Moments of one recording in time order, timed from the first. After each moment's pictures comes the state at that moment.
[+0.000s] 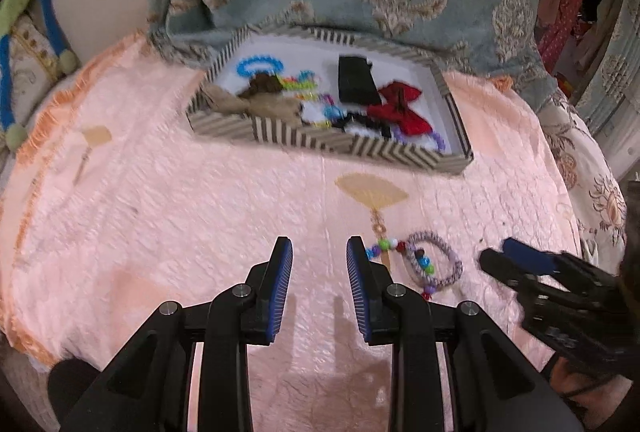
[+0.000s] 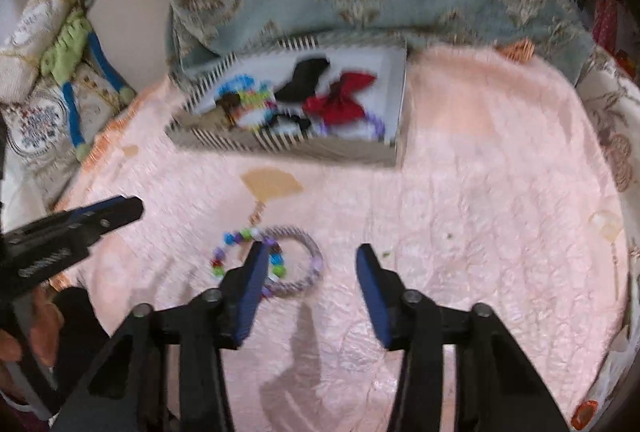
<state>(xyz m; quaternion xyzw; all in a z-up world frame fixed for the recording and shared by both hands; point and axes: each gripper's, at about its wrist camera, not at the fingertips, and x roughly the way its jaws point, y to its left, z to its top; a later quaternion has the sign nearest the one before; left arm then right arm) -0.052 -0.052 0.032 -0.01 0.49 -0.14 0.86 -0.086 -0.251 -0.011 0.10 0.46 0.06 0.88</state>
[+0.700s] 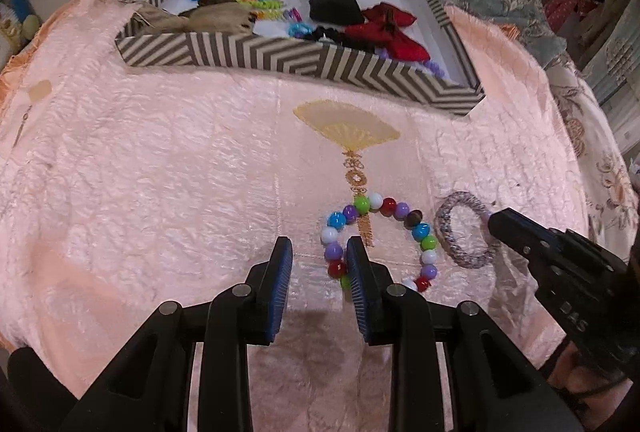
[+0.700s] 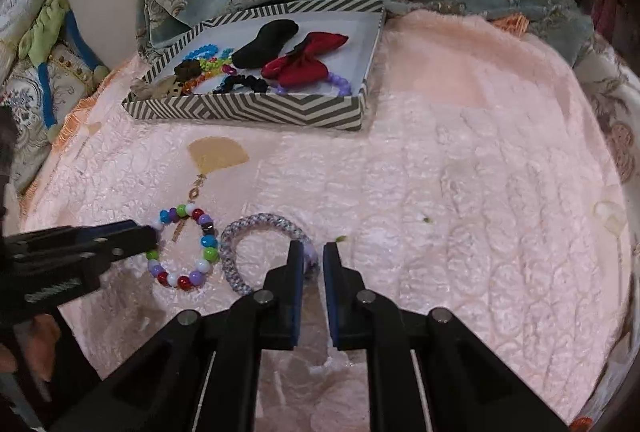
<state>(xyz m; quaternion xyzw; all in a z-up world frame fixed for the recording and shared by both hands) -0.037 -0.089 -0.029 -0.01 0.56 -0.16 0.81 -0.077 -0.275 -0.038 0.10 0.48 0.05 0.87</state>
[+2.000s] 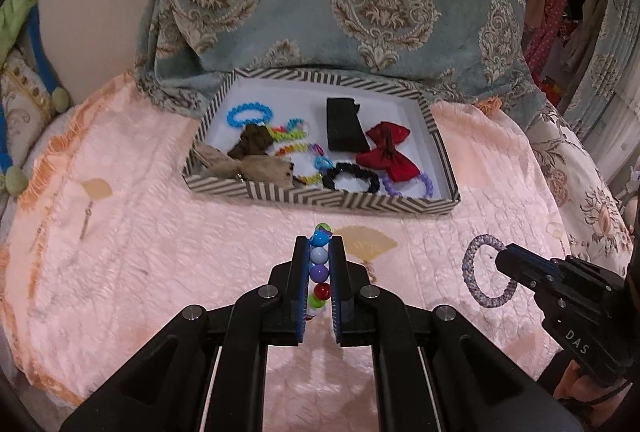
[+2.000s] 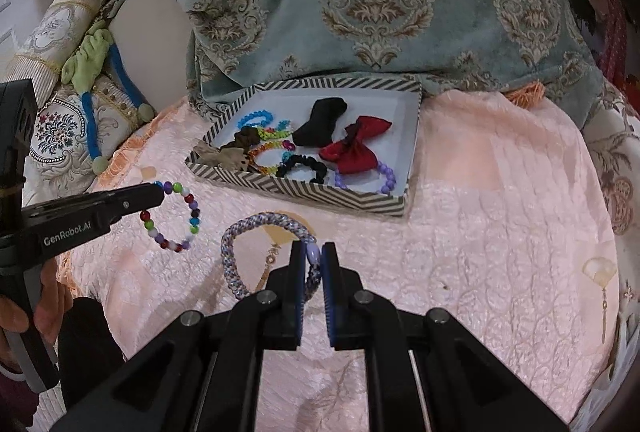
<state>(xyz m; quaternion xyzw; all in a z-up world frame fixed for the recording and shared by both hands) -0.025 -0.057 0.077 0.01 0.45 -0.15 0.88 -0.084 -0.257 0.046 0.09 0.40 0.09 0.91</state>
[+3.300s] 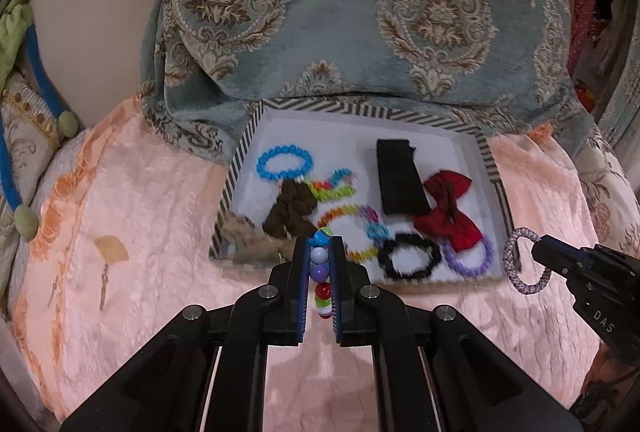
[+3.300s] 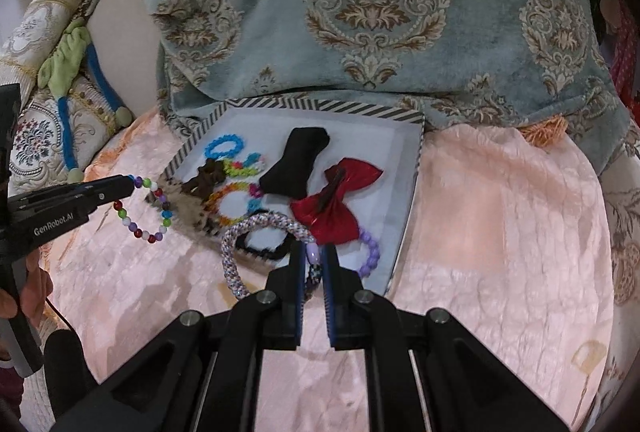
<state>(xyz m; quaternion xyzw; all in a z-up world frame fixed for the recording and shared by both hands) 0.081 -0.055 0.078 0.04 0.46 -0.11 0.88 0.025 -0.276 0.048 0.07 0.42 0.08 0.90</state>
